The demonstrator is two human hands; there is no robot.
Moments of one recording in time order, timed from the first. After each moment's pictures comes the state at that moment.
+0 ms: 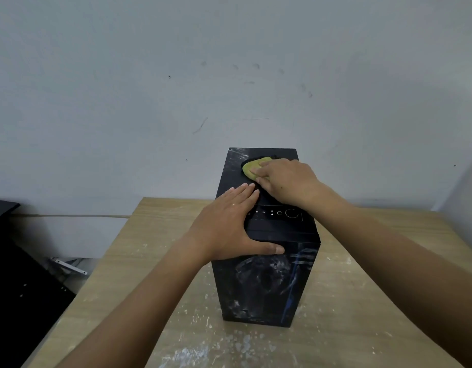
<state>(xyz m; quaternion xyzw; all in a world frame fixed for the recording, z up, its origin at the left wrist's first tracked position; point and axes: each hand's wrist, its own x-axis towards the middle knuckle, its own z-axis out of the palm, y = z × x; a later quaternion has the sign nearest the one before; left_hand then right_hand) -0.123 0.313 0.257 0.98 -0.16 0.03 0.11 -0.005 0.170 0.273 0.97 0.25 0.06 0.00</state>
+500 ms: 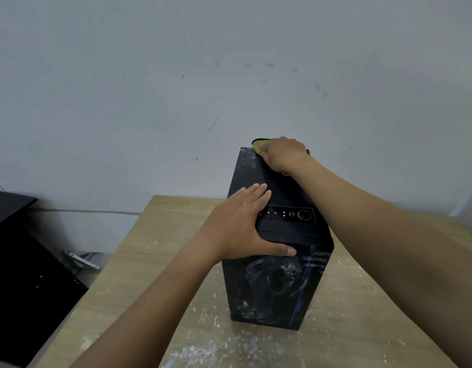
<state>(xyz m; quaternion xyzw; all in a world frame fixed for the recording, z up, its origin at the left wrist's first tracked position) -0.124 0.314 0.259 0.98 -0.16 0.03 0.12 0.052 0.209 0.293 0.98 0.17 0.03 -0.01</state>
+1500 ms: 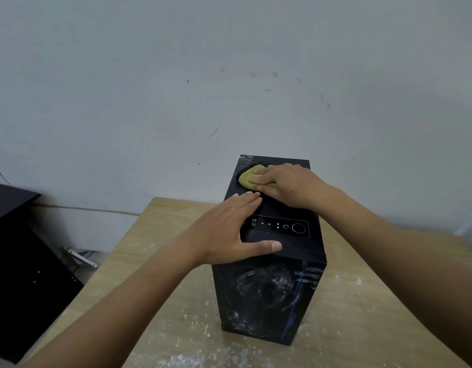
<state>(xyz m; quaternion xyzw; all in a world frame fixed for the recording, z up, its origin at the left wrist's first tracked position) -0.124 0.323 0.267 0.97 -0.15 0.00 0.17 0.024 0.171 0.277 0.93 0.38 0.02 -0.05</state>
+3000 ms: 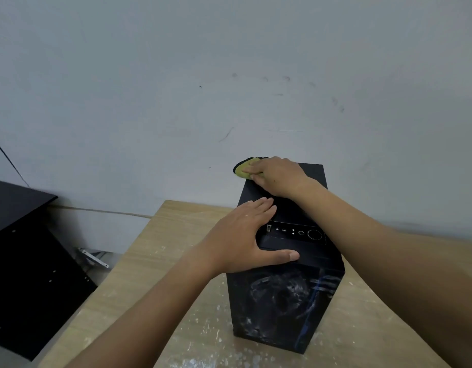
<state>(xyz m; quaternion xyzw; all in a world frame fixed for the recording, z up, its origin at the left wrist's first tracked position) -0.124 0.321 0.259 0.97 -0.14 0.04 0.19 0.045 0.227 0.280 0.94 0.33 0.03 -0.08</state>
